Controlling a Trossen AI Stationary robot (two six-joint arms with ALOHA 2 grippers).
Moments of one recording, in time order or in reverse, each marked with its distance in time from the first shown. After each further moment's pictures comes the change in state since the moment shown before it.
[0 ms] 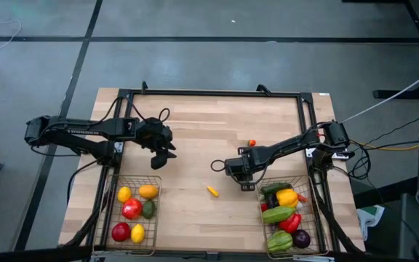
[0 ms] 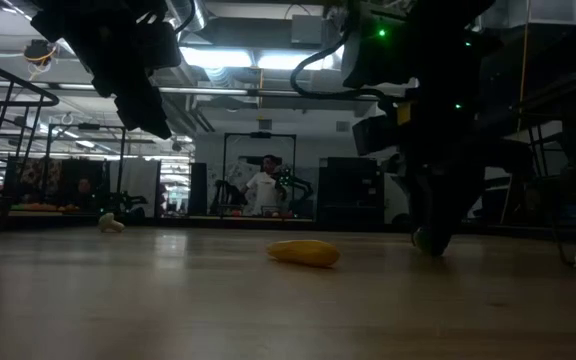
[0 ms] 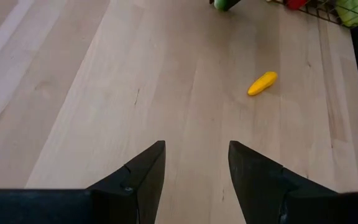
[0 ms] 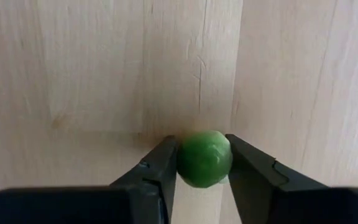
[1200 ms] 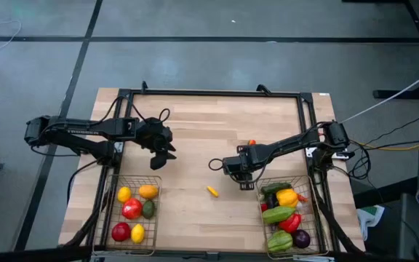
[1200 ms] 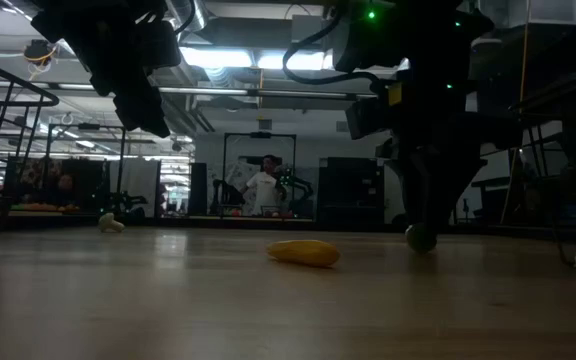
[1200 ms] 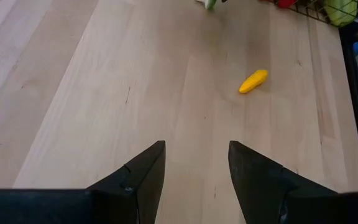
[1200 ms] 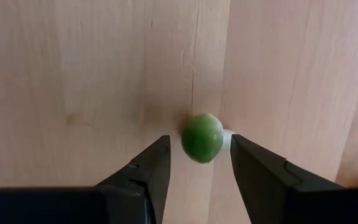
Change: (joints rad) left arm 0.000 0.000 0.000 0.000 0.034 -0.005; right arm 0.000 0.001 0.091 -0.115 -0.001 -0.002
